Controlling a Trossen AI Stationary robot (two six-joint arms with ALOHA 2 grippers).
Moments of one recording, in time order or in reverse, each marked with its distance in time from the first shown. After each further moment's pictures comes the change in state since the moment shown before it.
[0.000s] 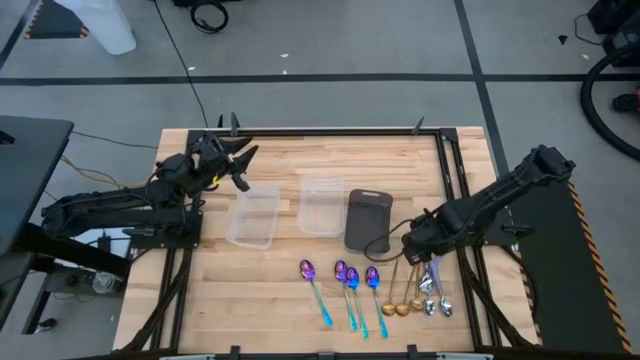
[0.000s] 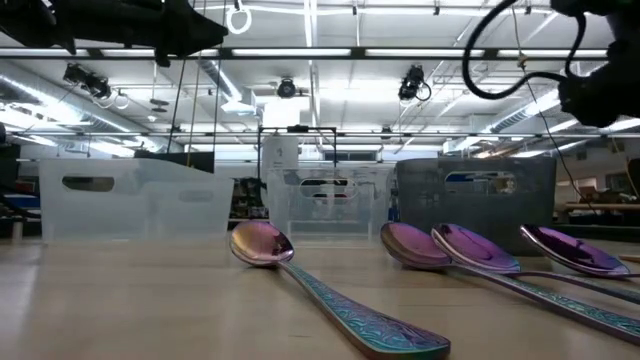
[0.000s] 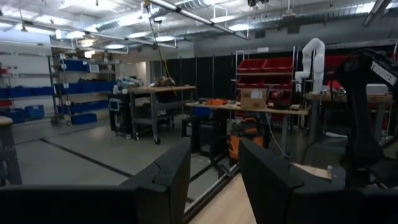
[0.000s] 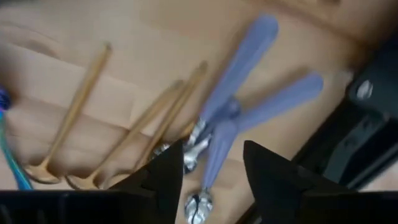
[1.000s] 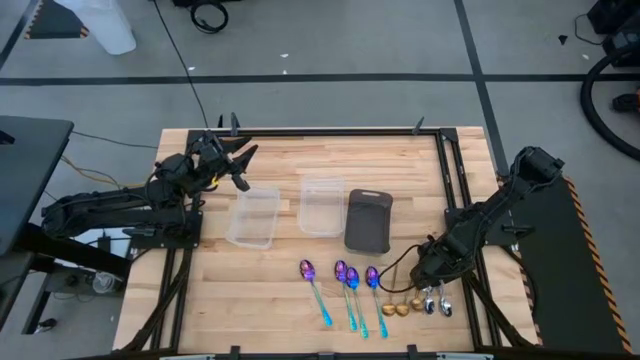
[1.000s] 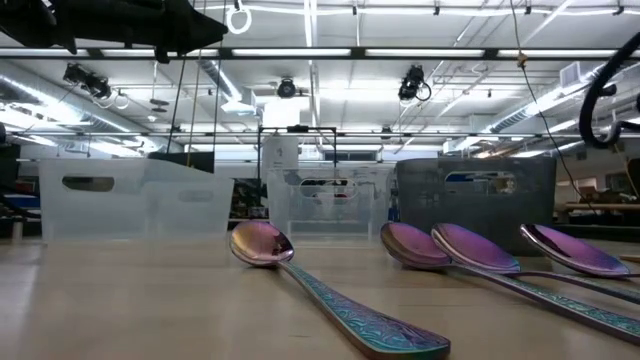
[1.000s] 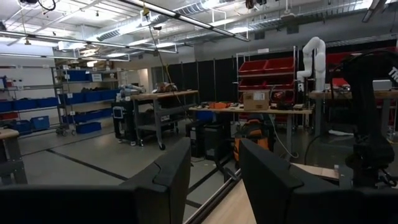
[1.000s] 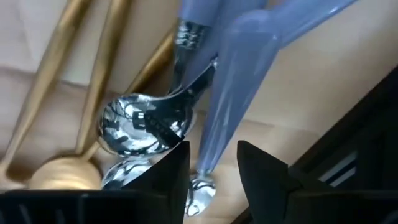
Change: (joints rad) left arm 0.000 0.000 0.000 0.017 0.000 0.049; right arm 0.256 0.114 -0.188 0.394 -0.143 0.339
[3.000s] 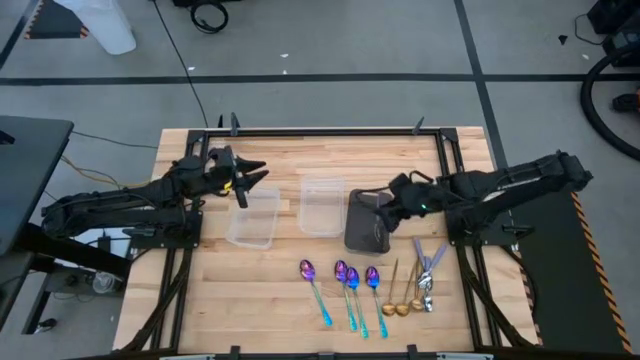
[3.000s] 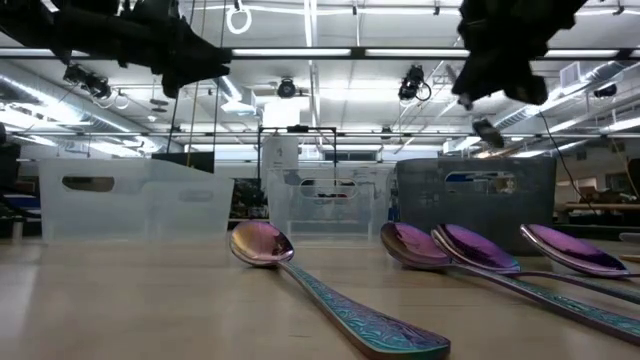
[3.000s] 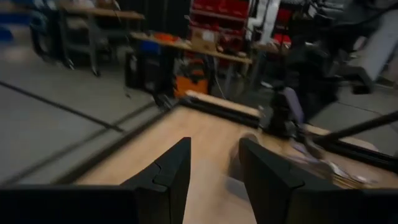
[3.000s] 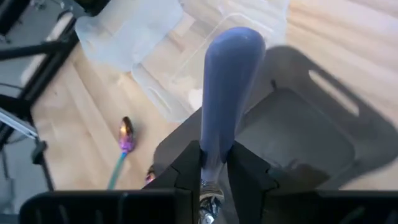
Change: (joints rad) left arm -0.002 0.000 0.000 -0.307 0.235 -0.295; right arm -0.566 -0.302 0.246 0.116 0.612 -1.074
